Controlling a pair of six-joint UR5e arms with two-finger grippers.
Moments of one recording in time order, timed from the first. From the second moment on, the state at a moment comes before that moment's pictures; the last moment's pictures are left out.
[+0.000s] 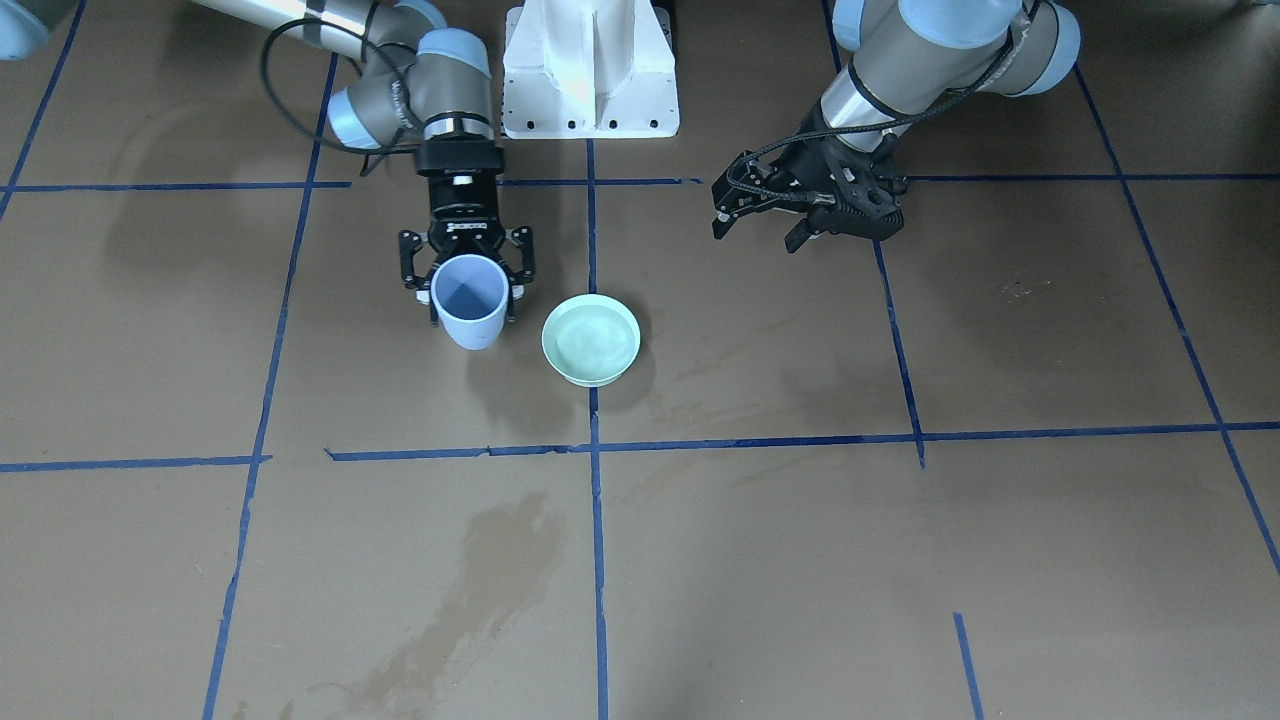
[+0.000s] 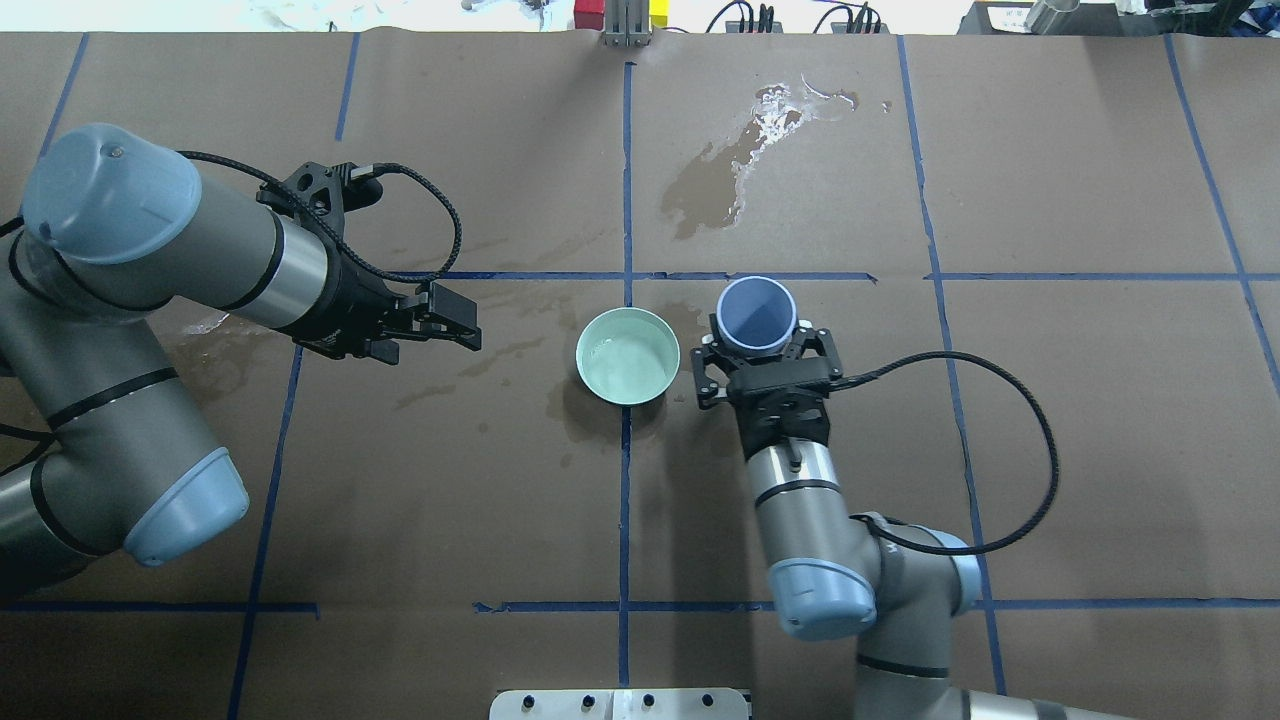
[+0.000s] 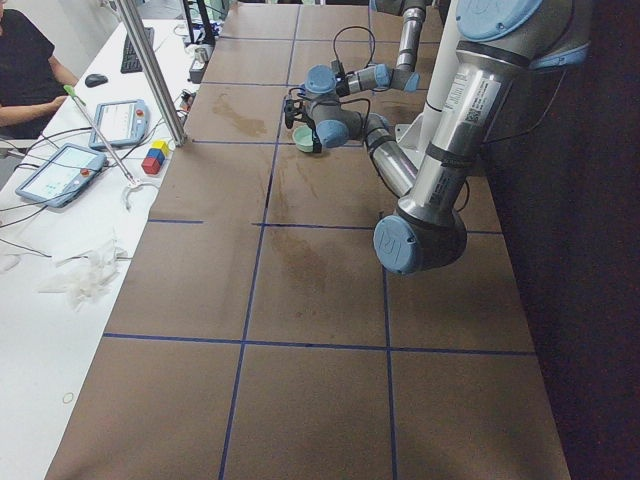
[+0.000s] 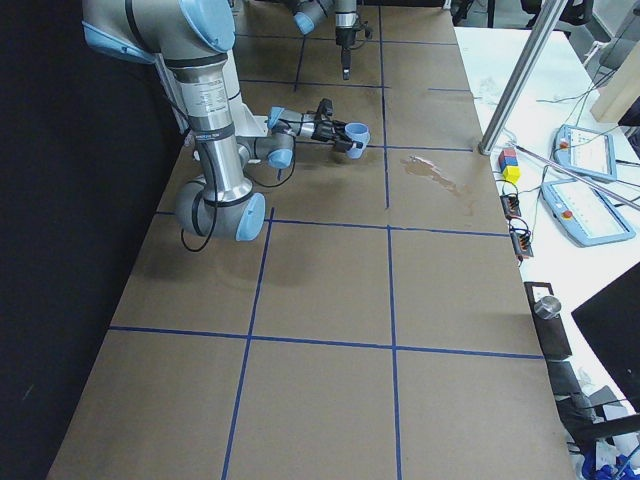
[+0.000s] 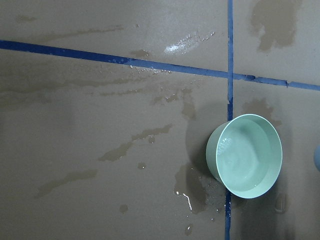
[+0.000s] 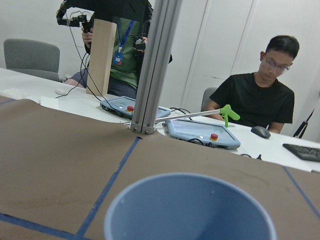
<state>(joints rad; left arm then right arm) -0.70 -1.96 -1.93 -1.92 -2.12 -1.29 0.20 -1.19 1.57 -0.75 0.48 1.01</state>
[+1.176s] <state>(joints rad) -0.70 -1.95 -1.93 -1.92 -2.11 -1.29 0.29 -1.77 1.56 -0.19 0.49 1.07</state>
